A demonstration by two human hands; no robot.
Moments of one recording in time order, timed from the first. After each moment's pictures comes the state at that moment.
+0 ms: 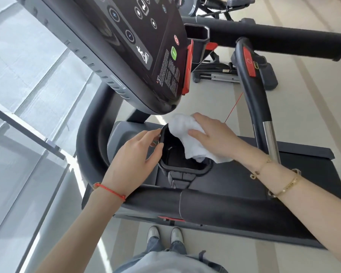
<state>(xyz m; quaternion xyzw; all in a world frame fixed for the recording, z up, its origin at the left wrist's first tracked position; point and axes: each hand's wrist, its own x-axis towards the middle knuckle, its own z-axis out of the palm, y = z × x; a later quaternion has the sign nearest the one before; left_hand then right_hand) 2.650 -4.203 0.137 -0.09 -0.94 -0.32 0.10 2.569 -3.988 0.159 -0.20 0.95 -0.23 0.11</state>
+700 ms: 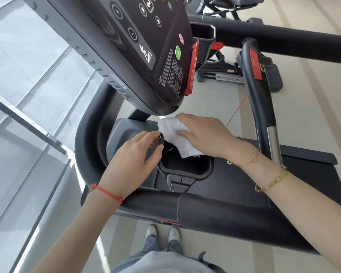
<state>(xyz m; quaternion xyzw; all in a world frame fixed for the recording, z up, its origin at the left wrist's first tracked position) 2.651 -4.200 0.143 -0.08 -0.94 -0.32 0.09 2.556 -4.010 0.161 -0.30 0.94 -0.12 0.06</state>
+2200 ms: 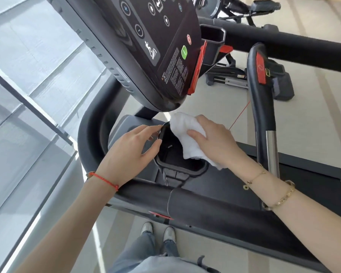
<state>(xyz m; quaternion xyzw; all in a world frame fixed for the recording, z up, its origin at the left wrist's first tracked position) 2.655 -4.197 0.147 -0.07 -0.95 -0.30 0.10 2.572 -3.987 0.149 -0.20 0.94 -0.26 0.06</state>
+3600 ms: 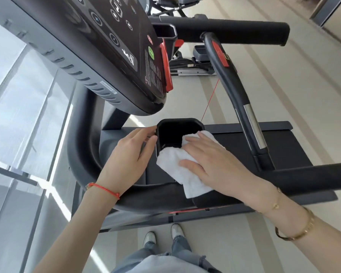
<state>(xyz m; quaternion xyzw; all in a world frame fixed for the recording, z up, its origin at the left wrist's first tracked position) 2.633 -4.227 0.139 -0.17 -0.90 -0.40 0.03 2.674 -4.007 0.169 -0.22 0.97 -0.13 0.02</state>
